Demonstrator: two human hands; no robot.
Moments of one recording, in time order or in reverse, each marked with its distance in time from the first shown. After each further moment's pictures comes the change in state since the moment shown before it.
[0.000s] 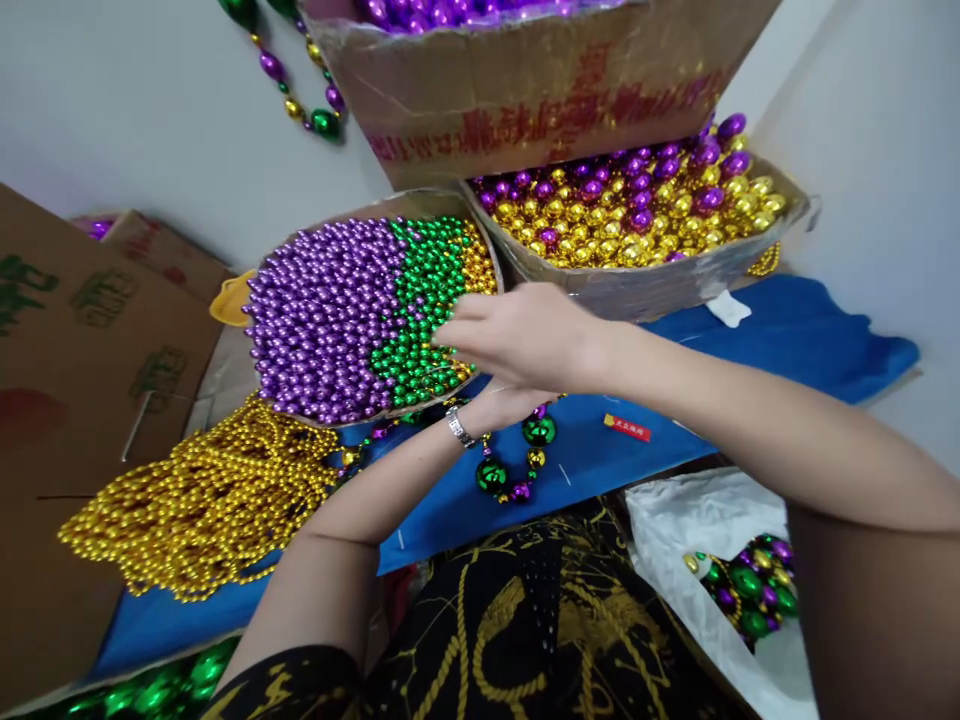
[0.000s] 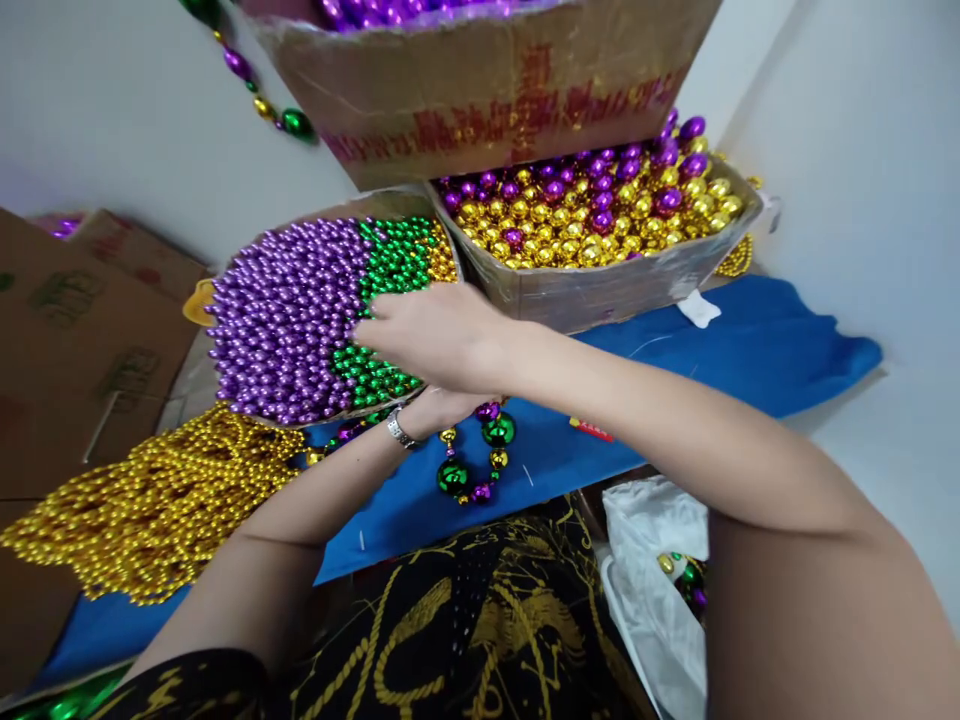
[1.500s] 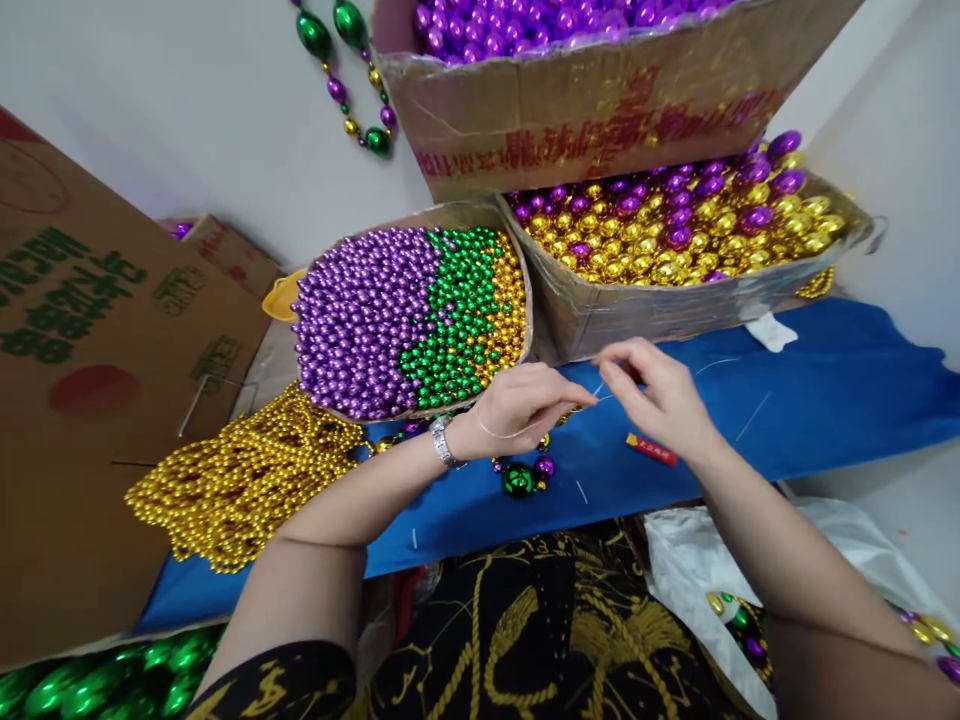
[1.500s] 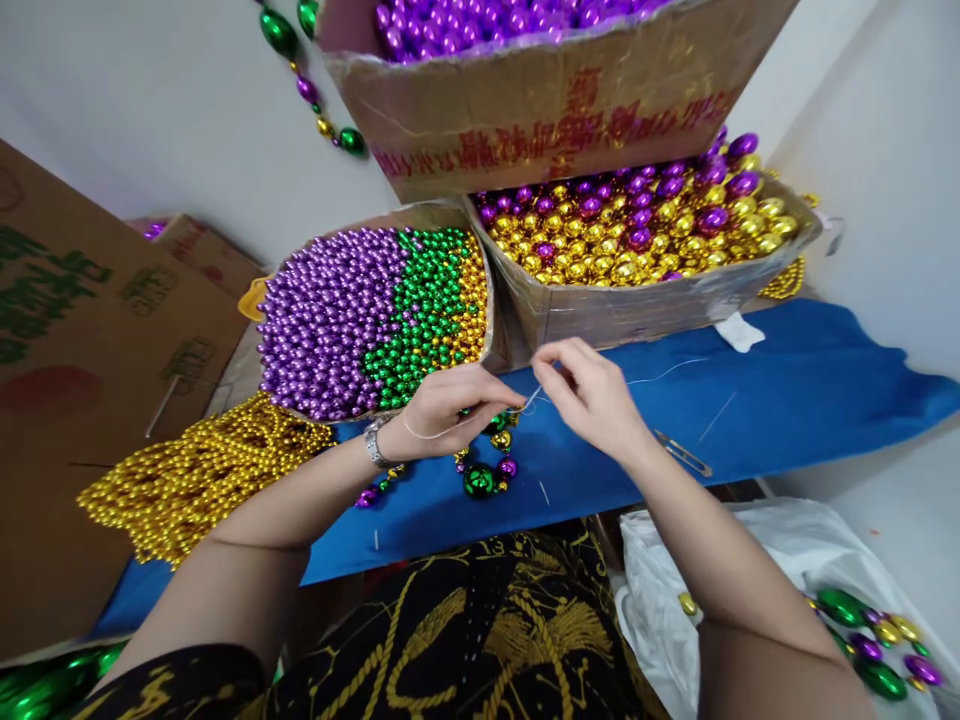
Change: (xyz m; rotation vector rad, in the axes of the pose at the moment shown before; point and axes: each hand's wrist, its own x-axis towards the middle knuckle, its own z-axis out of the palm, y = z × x) left_hand -0.016 0.034 -0.026 0.544 -0.141 0.637; right_hand -0.098 0.027 0.072 0.617 0.434 0.409
